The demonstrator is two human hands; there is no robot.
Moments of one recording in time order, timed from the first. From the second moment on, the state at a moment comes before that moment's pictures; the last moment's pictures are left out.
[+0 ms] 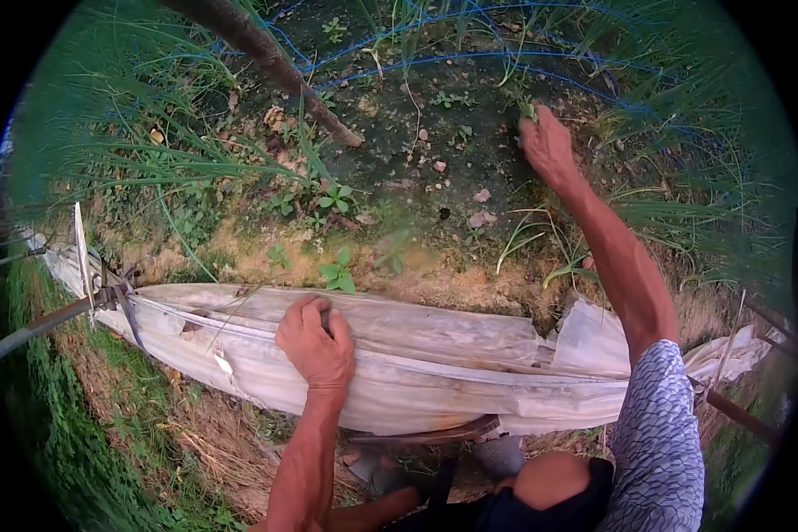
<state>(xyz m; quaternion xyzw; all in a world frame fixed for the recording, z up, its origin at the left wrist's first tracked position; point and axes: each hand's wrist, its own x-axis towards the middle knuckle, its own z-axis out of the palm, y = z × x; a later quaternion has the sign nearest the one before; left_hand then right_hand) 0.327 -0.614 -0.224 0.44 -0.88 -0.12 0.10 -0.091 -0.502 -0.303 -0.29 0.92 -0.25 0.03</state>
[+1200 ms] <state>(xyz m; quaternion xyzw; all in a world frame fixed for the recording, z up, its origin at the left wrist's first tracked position) 0.326 -0.614 -0.220 0.44 -0.88 -0.13 0.09 -0.049 -0.539 -0.281 -0.50 0.83 -0.23 0.14</state>
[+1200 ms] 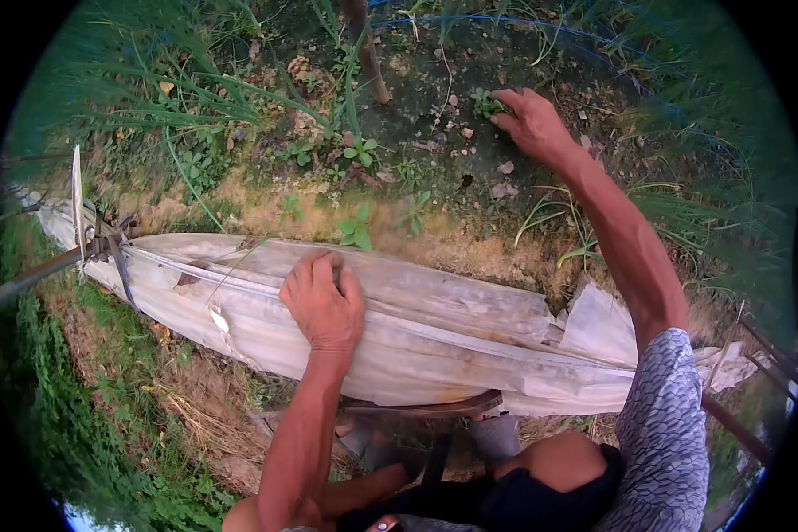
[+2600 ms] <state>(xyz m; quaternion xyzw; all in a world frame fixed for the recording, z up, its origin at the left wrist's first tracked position) 0.331 -0.615 -0.228 0.44 -0.88 -0.13 0.13 0.111 -0.591 -0.265 -0.70 0.68 -0.15 0.14</state>
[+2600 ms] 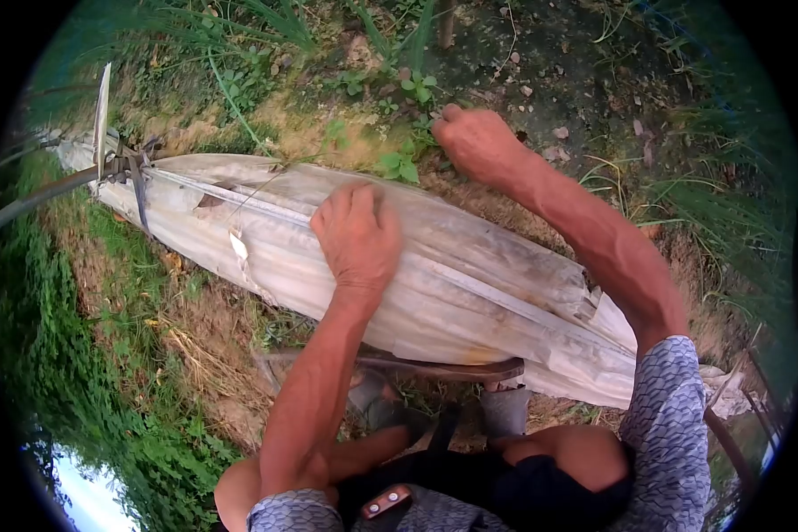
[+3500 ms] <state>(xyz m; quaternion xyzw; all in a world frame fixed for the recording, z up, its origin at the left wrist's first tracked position) 0.330 -0.614 -0.225 0.44 -0.88 -0.13 0.11 0.096 -0.559 -0.250 -0.62 0.70 -0.17 0.29</state>
